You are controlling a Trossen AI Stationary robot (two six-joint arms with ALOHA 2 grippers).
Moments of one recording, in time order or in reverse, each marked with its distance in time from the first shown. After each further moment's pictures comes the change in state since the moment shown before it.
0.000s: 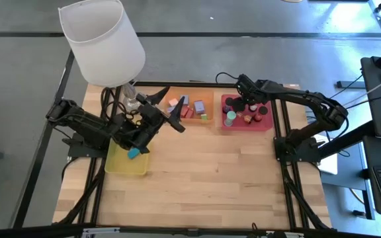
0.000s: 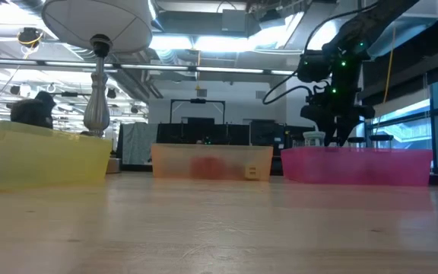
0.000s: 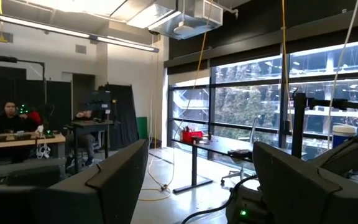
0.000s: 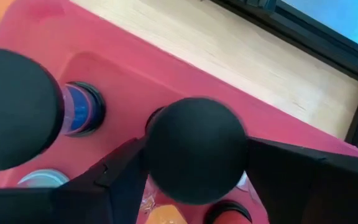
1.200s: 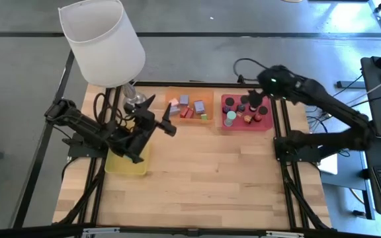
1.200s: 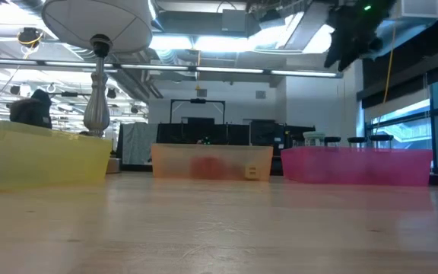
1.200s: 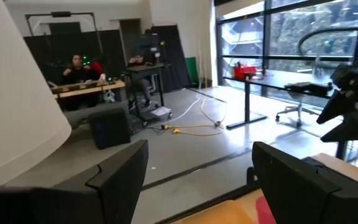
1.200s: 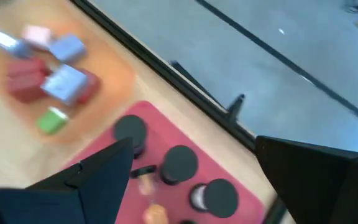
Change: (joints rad) left arm -0.114 -0.021 0.000 0.009 -0.438 0.193; right arm 0.119 -0.417 0.233 -0.212 0.038 -0.279
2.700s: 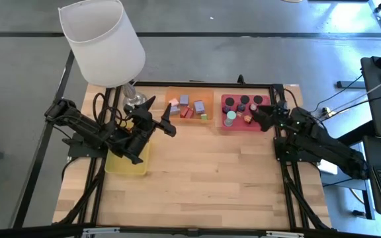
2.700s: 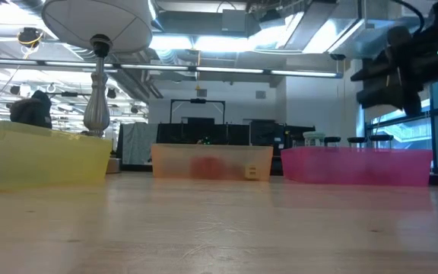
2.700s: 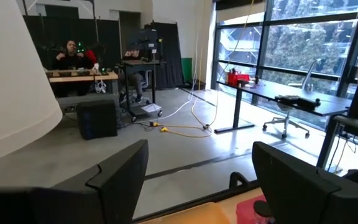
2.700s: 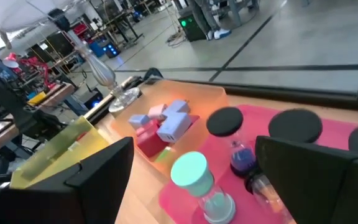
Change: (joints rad) left arm -0.013 0.000 0.000 0.000 0.000 -0.124; right arm 0.067 -0.979 -0.946 0.603 -0.215 0.422
